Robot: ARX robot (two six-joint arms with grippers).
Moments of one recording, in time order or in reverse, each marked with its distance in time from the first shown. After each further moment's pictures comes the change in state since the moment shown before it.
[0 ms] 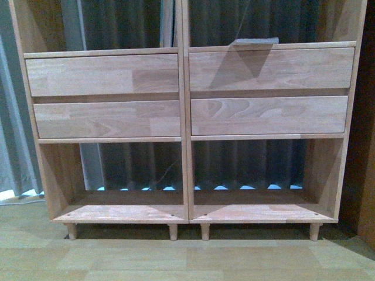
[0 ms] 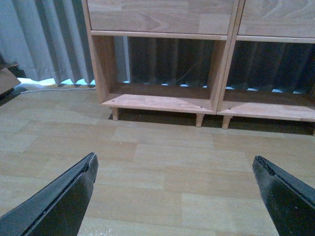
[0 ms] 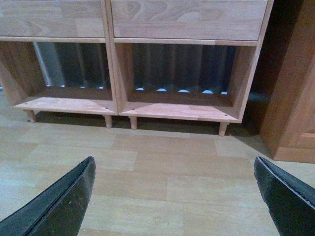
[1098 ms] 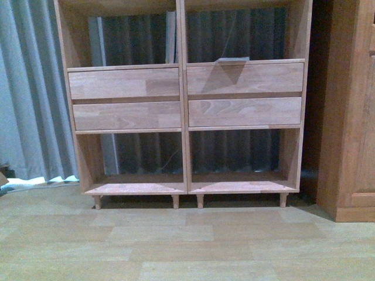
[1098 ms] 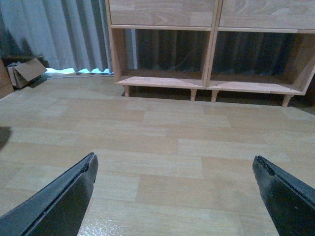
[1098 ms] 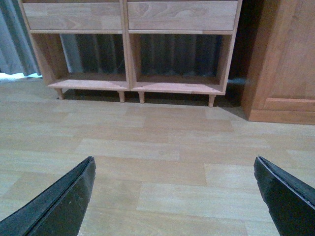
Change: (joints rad) left arm 0.000 0.000 0.000 0.000 -0.002 0.000; right arm 0.000 0.000 0.000 0.000 0.000 0.000
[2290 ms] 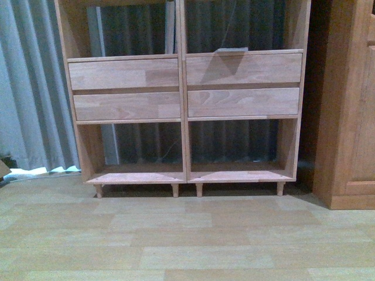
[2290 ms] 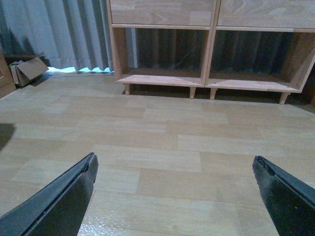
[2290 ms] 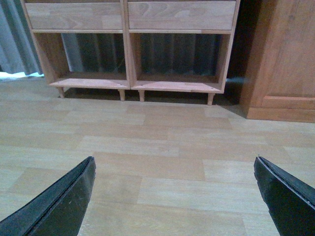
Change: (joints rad) left arm 0.000 0.000 0.000 0.000 0.000 0.000; right arm 0.000 0.000 0.000 0.000 0.000 0.000
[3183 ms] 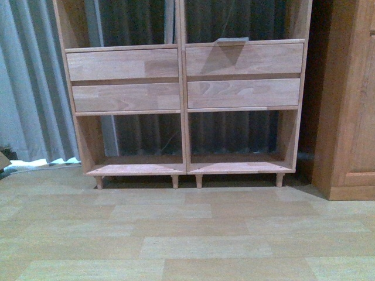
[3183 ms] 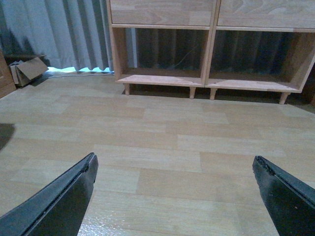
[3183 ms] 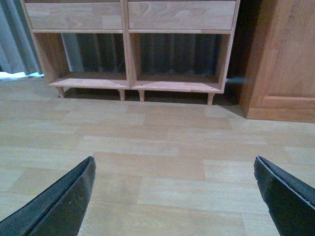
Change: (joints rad) left arm 0.000 0.000 0.000 0.000 0.000 0.000; right arm 0.000 0.000 0.000 0.000 0.000 0.000
